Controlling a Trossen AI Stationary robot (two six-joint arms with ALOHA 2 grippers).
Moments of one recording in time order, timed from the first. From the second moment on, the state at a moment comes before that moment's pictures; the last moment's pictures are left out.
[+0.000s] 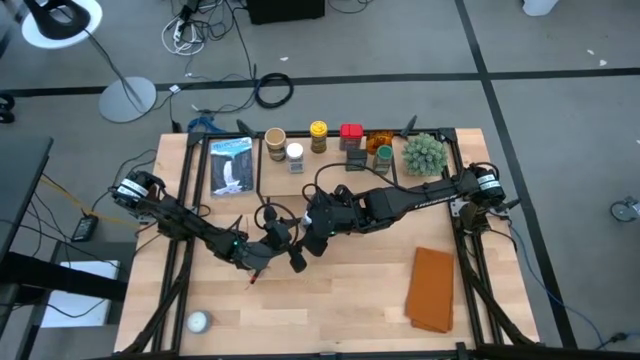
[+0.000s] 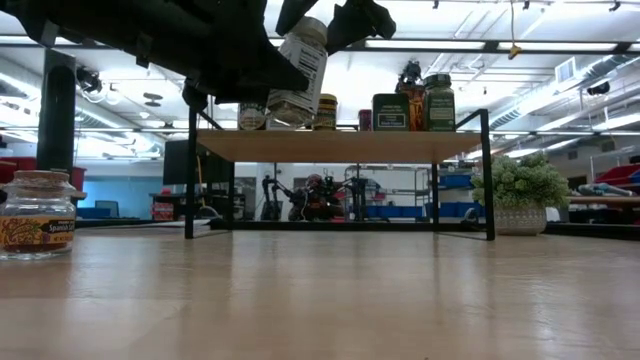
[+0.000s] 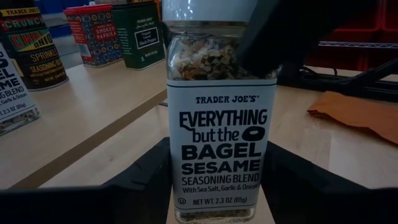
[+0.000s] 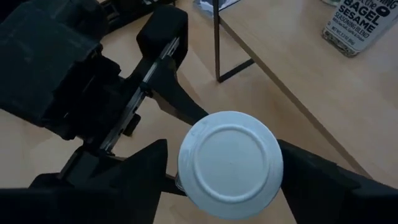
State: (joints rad) left arm -0.44 1.61 0.69 0.65 -0.97 -0.21; right arm 0.22 1.87 1.78 -0.80 0.44 0.64
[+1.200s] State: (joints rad) left arm -0.44 1.61 0.69 0.65 -1.14 -0.21; right arm 0.27 1.66 1.78 -0.95 0.54 0.62
